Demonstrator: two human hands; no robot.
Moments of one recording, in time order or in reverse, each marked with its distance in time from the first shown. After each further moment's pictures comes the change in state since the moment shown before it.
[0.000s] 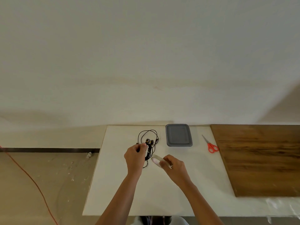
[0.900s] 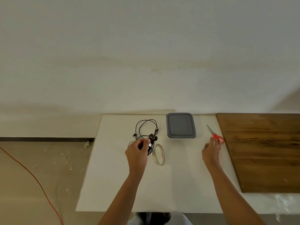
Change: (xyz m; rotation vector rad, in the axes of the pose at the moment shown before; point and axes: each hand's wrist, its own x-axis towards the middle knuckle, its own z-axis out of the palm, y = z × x) left_hand 0.006 -0.028 0.028 0.071 0.024 0.056; right_hand 0.078 0.133 -0.065 -0.338 0.423 0.357
